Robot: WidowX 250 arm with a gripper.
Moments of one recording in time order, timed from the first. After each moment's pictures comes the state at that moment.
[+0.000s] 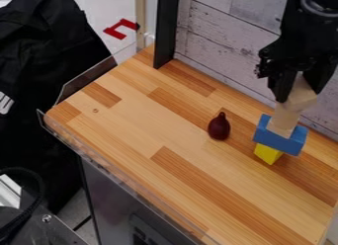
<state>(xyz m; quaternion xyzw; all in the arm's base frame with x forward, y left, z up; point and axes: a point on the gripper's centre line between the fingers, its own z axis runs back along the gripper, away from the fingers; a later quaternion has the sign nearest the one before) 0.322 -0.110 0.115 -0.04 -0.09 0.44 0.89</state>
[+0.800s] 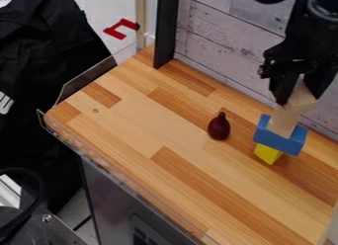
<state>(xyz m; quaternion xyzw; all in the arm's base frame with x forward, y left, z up) 0.328 -0.112 0.104 -0.01 -0.06 0.42 0.90</state>
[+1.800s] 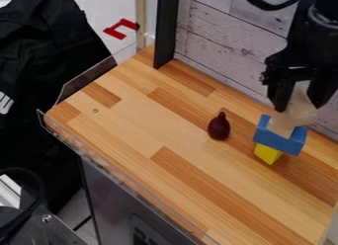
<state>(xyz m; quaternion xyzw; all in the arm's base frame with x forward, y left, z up) 0.328 -0.116 0.098 -0.02 -0.05 0.42 0.91</state>
